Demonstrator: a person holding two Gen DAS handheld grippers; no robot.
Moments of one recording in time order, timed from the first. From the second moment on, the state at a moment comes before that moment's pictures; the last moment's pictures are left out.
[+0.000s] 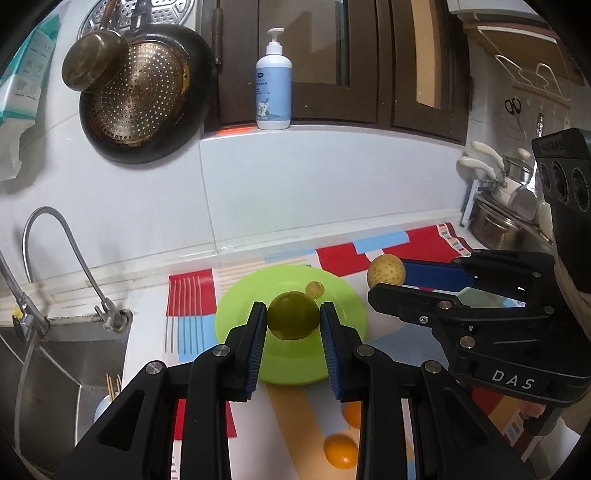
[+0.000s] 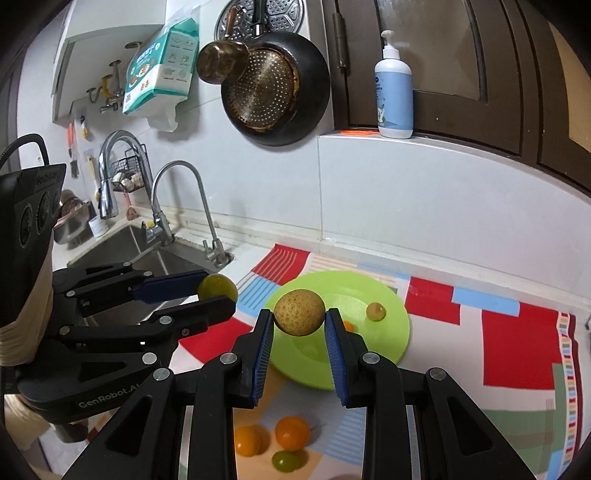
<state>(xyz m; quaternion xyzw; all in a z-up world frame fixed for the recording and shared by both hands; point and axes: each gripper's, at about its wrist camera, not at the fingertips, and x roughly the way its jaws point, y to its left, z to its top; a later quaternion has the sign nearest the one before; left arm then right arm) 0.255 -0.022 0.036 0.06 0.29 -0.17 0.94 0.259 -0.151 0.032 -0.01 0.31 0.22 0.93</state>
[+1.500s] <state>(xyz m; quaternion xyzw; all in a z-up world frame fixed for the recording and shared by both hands) 0.441 -0.035 -0.076 0.05 0.42 -0.17 0.89 0.452 -0.145 -0.085 -0.03 0.45 0.22 0.87</state>
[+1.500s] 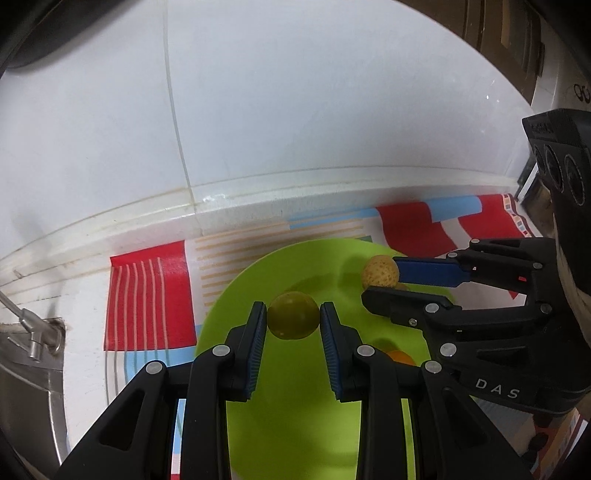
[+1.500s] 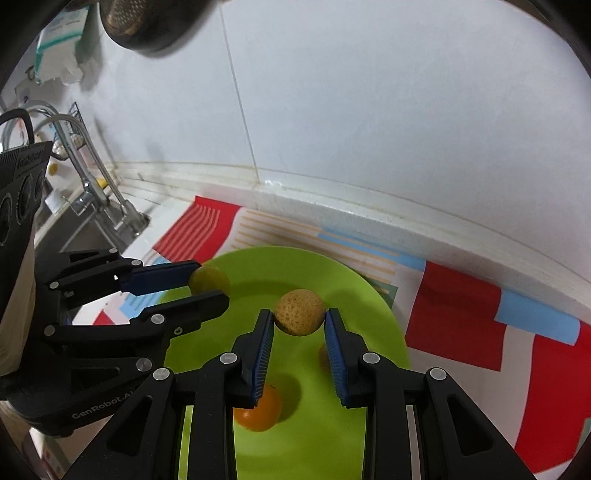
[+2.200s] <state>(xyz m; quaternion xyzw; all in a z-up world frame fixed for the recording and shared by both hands) 0.391 -0.023 -0.032 0.04 0.38 -0.14 0.91 0.413 -0.160 -0.055 -0.01 0.41 0.20 0.89</state>
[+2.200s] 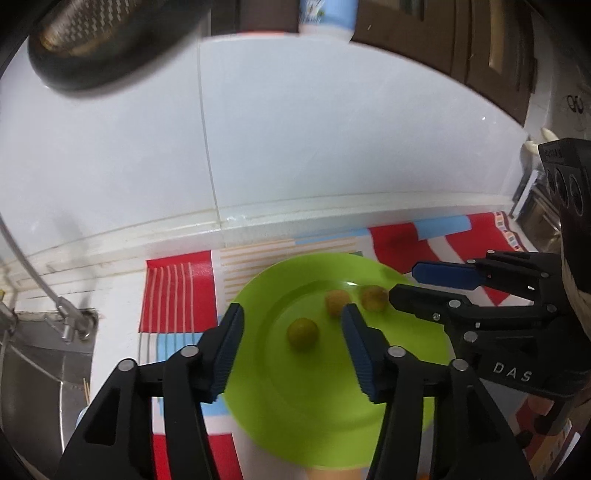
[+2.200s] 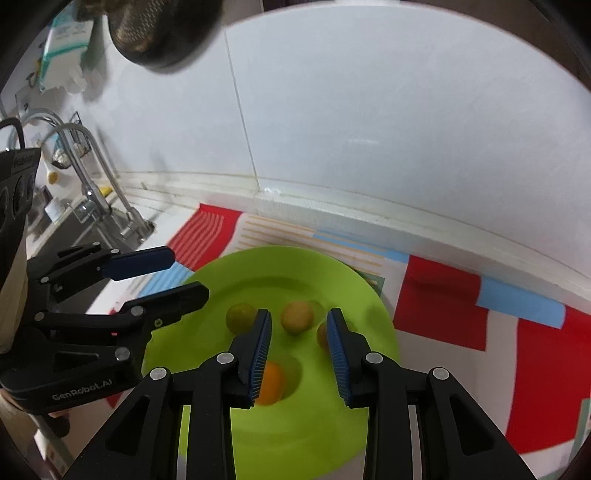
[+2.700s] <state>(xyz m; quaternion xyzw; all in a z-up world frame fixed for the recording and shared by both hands) 0.299 -0.018 0.017 0.04 0.33 -0.14 0.93 0.319 -0.171 0.004 -0.02 0.35 0.15 0.93</state>
